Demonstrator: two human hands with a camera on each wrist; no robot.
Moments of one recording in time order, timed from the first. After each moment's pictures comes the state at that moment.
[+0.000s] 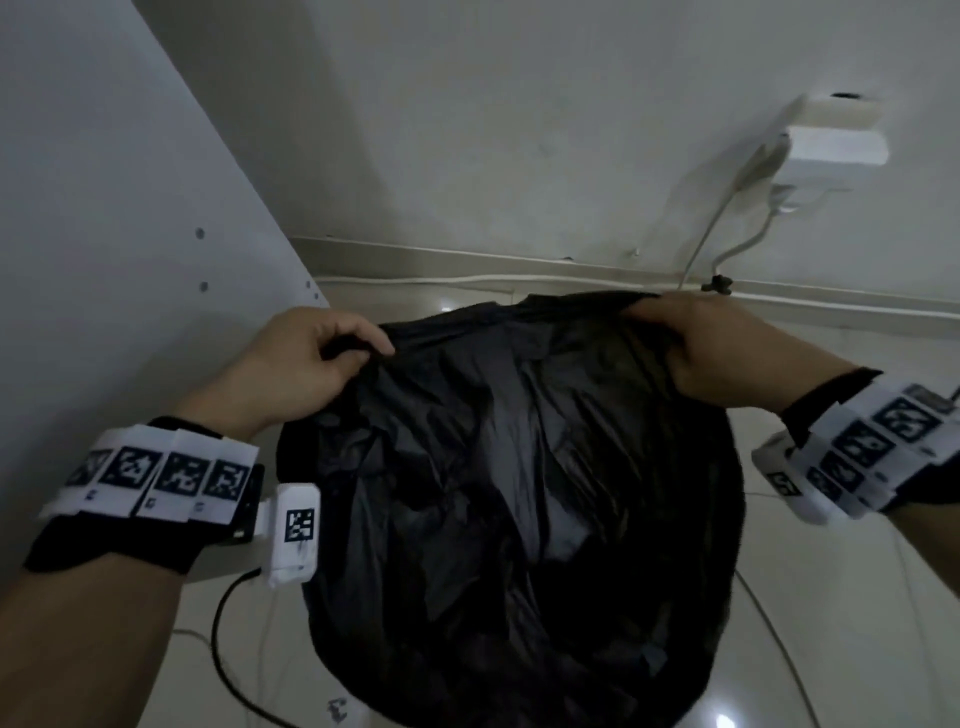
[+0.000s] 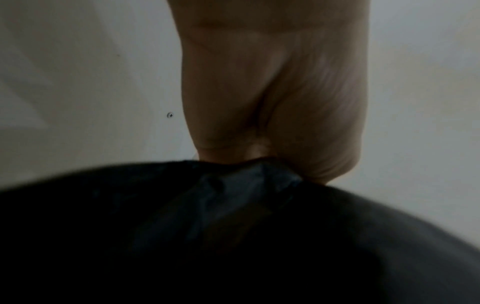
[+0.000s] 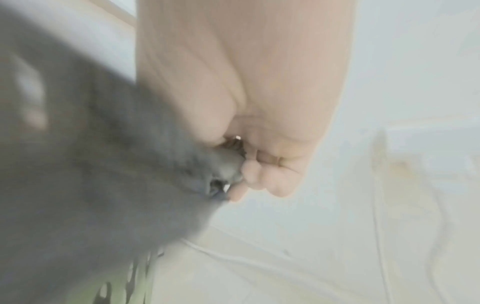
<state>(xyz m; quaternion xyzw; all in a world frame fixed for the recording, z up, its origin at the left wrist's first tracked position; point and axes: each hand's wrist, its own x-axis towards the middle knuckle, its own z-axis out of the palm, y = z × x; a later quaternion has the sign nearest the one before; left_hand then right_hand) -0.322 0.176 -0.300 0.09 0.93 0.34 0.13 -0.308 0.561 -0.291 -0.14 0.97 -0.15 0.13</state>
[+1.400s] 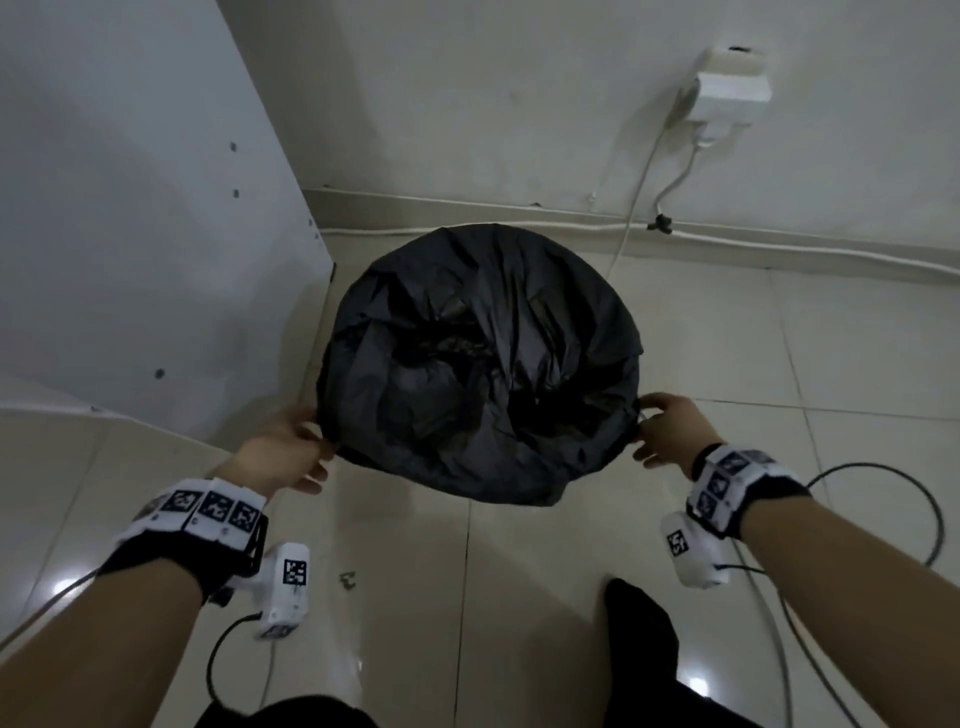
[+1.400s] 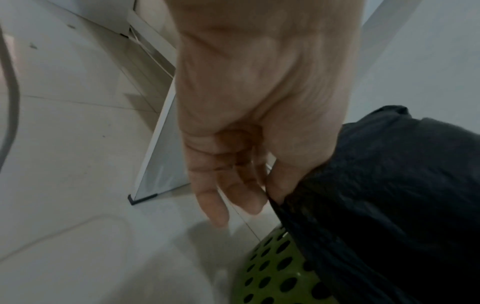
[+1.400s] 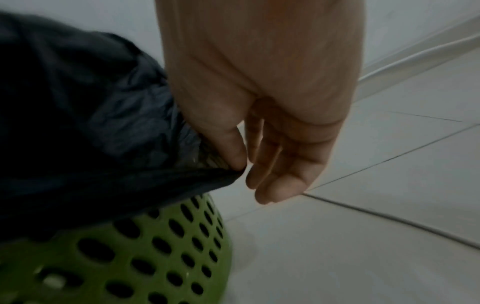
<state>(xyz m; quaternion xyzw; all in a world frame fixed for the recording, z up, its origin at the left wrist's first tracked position) -0.135 0.134 -0.371 -0.23 0.82 0.43 0.30 -0.108 0.563 -0.393 0.35 0.80 -0.43 0.24</state>
